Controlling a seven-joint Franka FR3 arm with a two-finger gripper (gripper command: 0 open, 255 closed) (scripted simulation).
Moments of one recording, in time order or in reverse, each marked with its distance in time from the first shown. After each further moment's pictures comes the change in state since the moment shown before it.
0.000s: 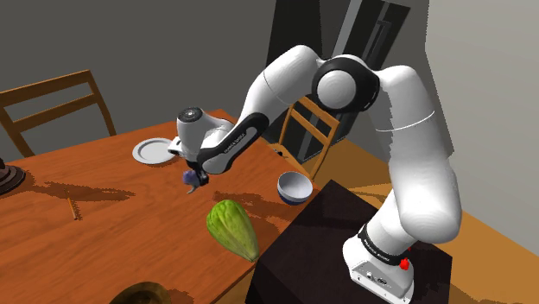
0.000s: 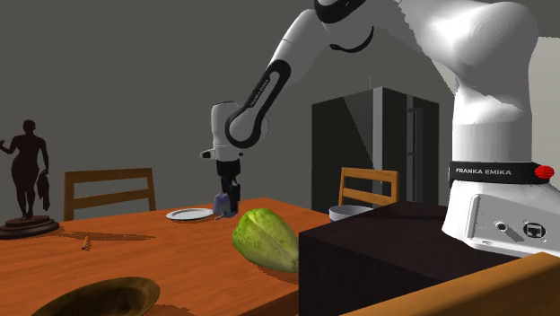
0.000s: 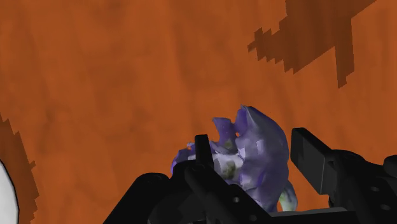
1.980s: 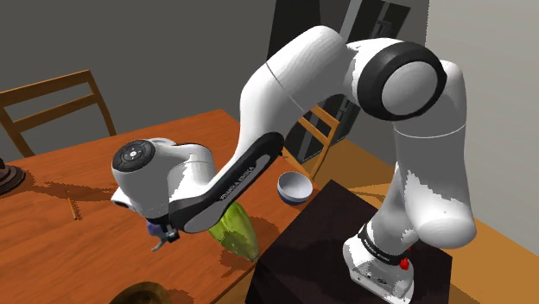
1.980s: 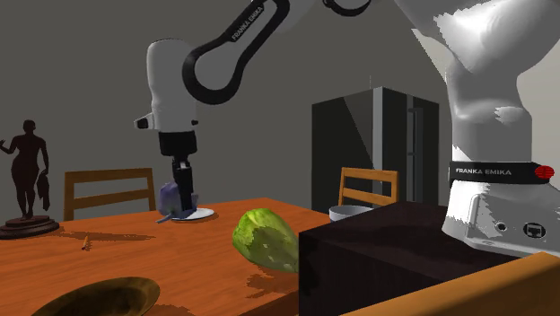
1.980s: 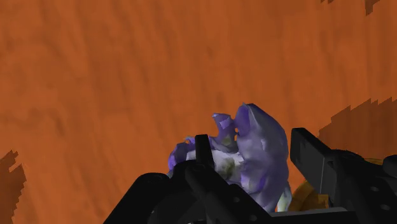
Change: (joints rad) arm 0.313 -0.200 0.116 -0.147 0.016 -0.147 0.390
